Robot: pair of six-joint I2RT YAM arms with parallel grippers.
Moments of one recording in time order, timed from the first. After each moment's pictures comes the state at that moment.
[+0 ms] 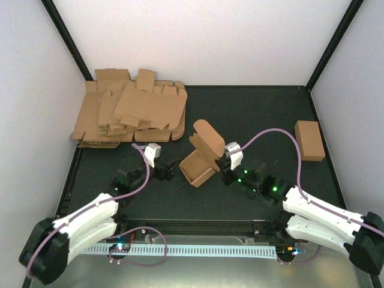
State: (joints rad) left arm -0.55 0.78 0.21 0.37 0.15 -0.32; right arm 0.88 0.91 0.50 -0.03 0.09 0.27
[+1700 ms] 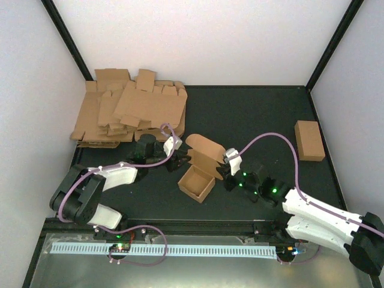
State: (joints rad) left arm -0.44 1.44 0.50 0.45 0.70 -0.04; right arm 0.87 0.86 0.44 -0.08 0.00 0.23
